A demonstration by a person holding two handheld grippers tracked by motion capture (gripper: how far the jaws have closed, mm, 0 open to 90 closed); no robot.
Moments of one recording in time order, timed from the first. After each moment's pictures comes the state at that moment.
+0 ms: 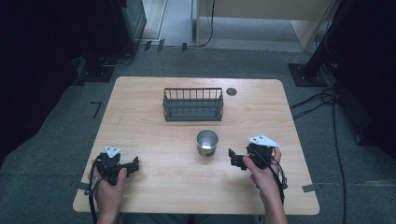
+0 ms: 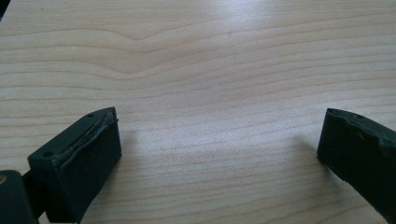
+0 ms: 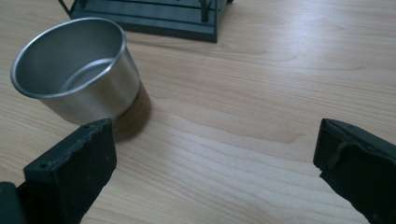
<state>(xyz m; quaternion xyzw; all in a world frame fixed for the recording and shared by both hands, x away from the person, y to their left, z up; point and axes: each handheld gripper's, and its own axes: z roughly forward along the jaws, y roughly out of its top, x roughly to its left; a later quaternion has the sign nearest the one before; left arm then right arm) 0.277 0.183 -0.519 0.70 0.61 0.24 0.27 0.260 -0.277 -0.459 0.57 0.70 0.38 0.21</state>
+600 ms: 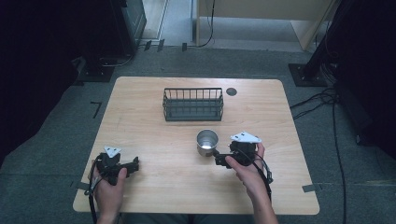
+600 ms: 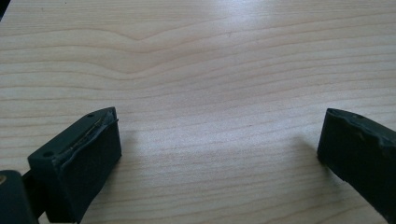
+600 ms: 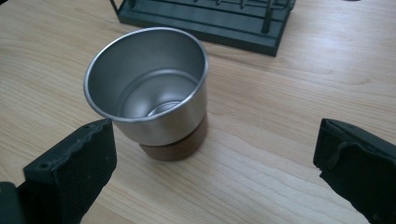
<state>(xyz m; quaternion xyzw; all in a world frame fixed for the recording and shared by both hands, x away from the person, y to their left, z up) 0.277 0.183 -0.519 0.70 0.61 0.24 0.27 0.272 -0.233 -0.456 0.53 0.73 0.39 0.19</state>
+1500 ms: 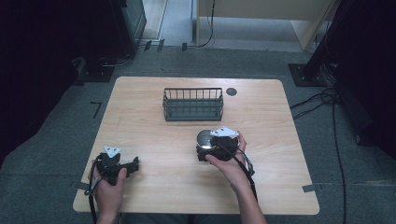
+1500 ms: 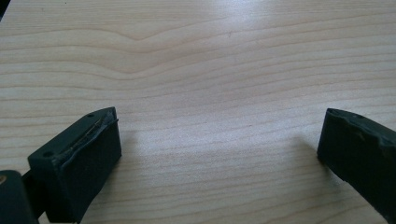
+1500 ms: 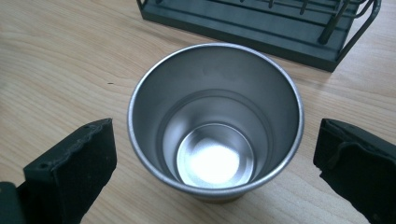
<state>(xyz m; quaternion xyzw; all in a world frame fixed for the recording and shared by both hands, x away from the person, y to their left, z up) 0.277 0.183 -0.519 0.70 0.61 0.24 0.27 0.296 -0.182 -0.462 0.51 0.75 0.37 0.18</state>
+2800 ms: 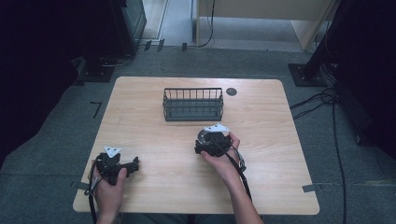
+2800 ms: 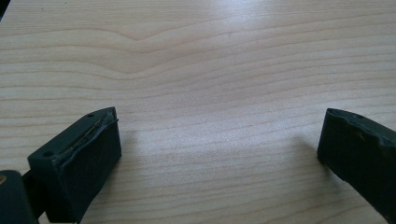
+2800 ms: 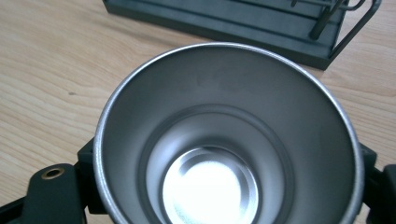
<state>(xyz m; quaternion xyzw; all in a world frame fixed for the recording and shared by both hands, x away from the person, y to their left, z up) 0.277 0.183 -0.519 0.70 0.61 0.24 0.27 0.317 -0.164 -0.474 0.55 0.74 0.33 0.20</state>
